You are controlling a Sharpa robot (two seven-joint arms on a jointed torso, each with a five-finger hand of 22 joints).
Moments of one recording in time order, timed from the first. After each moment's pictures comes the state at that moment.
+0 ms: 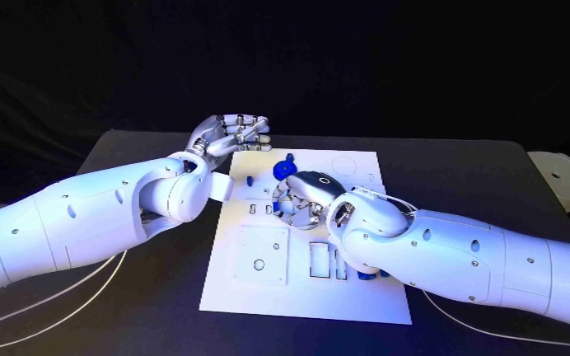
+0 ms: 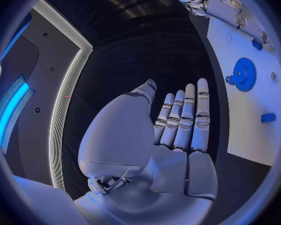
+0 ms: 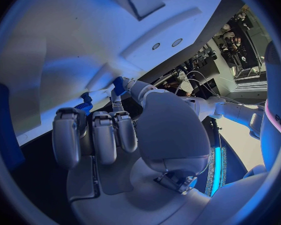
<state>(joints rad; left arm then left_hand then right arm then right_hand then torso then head) 1.21 -0.86 -0.01 1.51 -0.07 -0.36 0.43 1.46 -0.11 0.27 0.25 0.06 0.81 0.21 0.25 0.15 0.98 0.19 0.08 0.07 0.97 0.14 0.27 0.27 0.17 1.01 0.23 0.27 0.07 1.18 -0.50 -0.14 1.49 -1.52 -0.41 -0.22 1.28 -0.12 0.52 0.09 0.19 0.95 0.14 0.25 0.43 1.46 0.05 1.50 1.31 1.47 -0.01 1.56 1.31 0.05 1.46 0.09 1.44 1.31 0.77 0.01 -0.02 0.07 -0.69</state>
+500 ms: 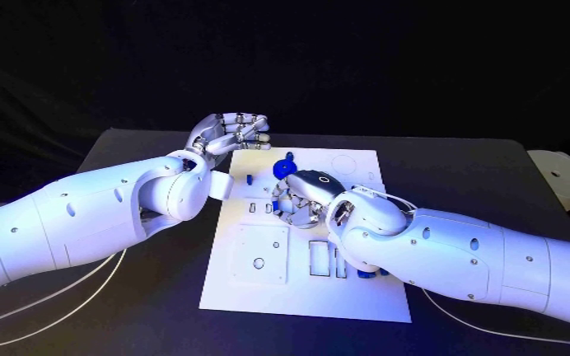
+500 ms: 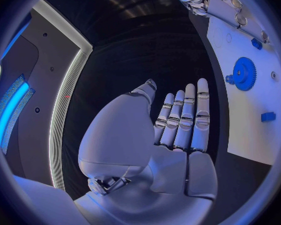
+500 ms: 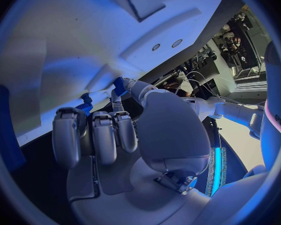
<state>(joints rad) 1.21 -0.87 -0.01 1.51 -0.07 -0.36 0.43 1.46 -0.11 0.27 0.25 0.06 0.81 0.21 0.25 0.15 0.98 0.19 0.08 0.07 0.97 0.14 0.27 0.27 0.17 1.01 0.23 0.27 0.07 1.17 -0.49 -0.14 1.48 -1.52 -0.41 -0.21 1.28 -0.12 0.52 0.09 0.19 0.95 0.13 0.25 0.45 1.46 0.05 1.50 1.31 1.47 -0.01 1.56 1.31 0.05 1.46 0.09 1.43 1.31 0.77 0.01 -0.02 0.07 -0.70</state>
